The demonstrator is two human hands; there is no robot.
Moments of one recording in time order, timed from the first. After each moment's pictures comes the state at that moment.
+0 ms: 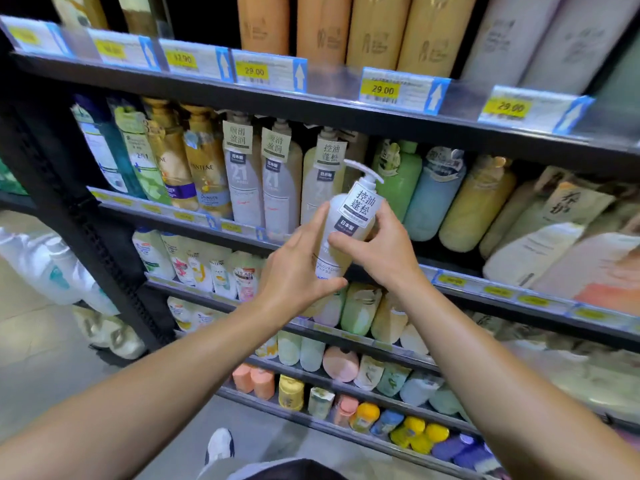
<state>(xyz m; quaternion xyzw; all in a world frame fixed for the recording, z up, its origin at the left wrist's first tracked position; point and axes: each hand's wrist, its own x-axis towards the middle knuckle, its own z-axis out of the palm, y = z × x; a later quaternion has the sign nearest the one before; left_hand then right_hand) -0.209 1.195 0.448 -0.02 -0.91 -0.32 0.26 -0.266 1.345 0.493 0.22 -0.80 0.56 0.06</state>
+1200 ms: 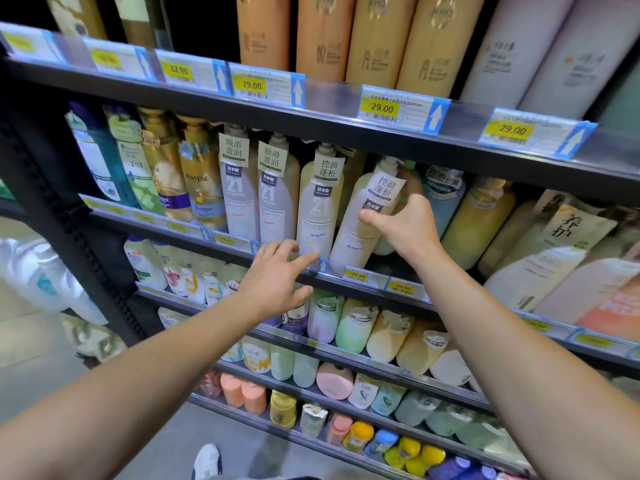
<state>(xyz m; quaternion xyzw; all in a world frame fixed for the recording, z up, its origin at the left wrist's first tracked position) -0.257 1.147 0.414 -0.05 -0.99 -0.06 0.14 -0.345 1.362 0.516 0.15 -0.84 0.50 0.12</state>
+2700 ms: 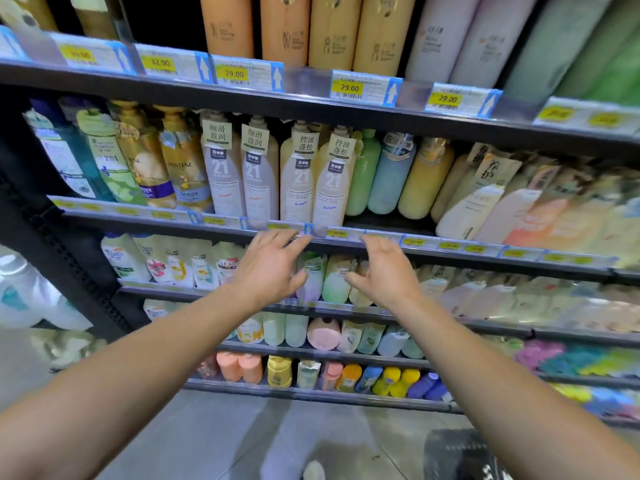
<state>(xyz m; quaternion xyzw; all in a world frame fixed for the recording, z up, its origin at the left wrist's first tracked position) -0.182 1.155 0.448 -0.15 -0.98 -0.10 0.13 -0.201 1.383 0.457 0.12 -0.98 0.15 0.06</state>
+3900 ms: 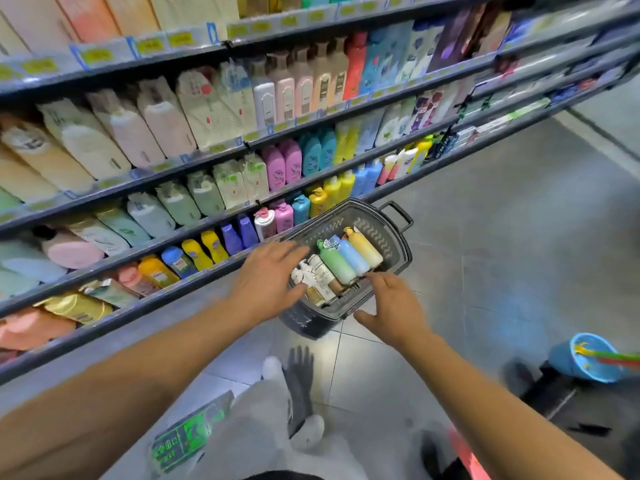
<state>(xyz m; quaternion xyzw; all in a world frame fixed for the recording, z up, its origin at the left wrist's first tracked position) 0.107 1.723 0.317 -0.43 -0.89 -0.13 -0.09 0.260 1.924 0.297 -0.20 -0.96 0.15 -0.09</state>
